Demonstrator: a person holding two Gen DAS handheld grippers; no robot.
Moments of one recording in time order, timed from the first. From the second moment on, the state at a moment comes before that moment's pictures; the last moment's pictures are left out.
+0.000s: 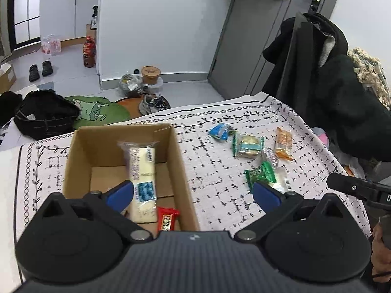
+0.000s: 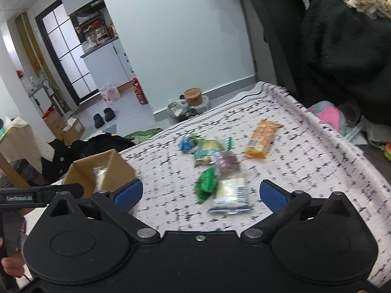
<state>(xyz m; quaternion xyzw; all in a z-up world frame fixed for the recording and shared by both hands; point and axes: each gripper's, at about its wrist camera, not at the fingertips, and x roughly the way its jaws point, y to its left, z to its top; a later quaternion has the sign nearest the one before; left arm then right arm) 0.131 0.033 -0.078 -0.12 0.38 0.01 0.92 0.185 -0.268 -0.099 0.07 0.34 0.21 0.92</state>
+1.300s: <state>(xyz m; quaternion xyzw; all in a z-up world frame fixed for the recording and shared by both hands) 0.228 -0.060 -0.126 -0.09 0.42 -0.05 0.90 0.268 -0.307 -0.172 0.11 0.42 0.23 0.87</state>
